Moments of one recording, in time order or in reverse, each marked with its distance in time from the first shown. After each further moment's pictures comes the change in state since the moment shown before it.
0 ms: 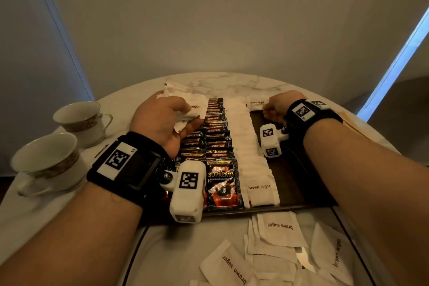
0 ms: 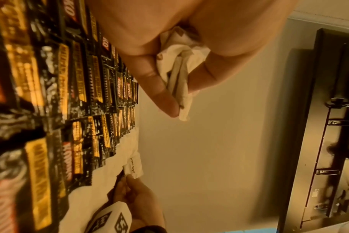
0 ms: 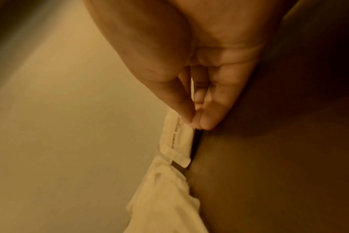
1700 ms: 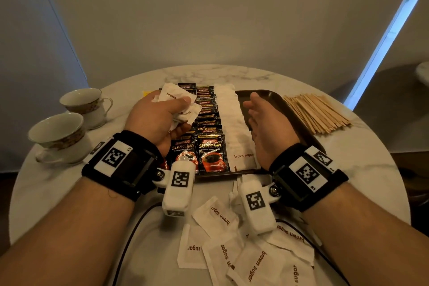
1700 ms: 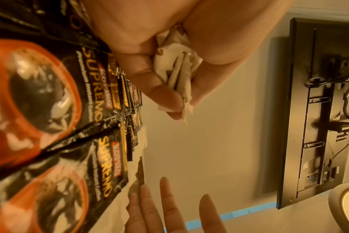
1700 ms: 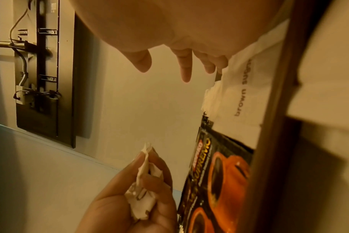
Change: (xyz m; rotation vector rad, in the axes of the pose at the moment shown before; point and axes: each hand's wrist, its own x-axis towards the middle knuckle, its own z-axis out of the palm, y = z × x) left_hand -0.044 -0.019 -0.019 0.191 -0.020 0.128; right_hand -0.194 0.039 0.037 0.391 -0.086 -0.091
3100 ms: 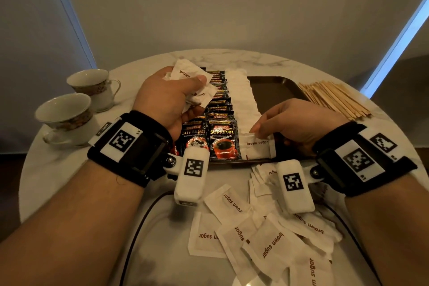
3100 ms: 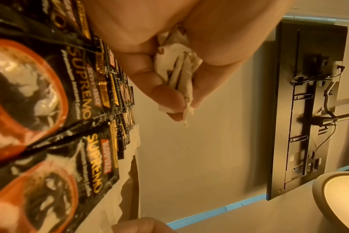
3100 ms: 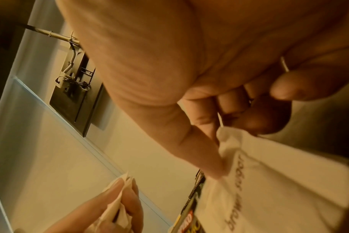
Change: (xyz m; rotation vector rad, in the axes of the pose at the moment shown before) left_hand -0.012 0.010 0.002 0.049 -0.068 0.046; right_hand -0.008 -0.029 -0.025 -0.843 -0.273 0.097
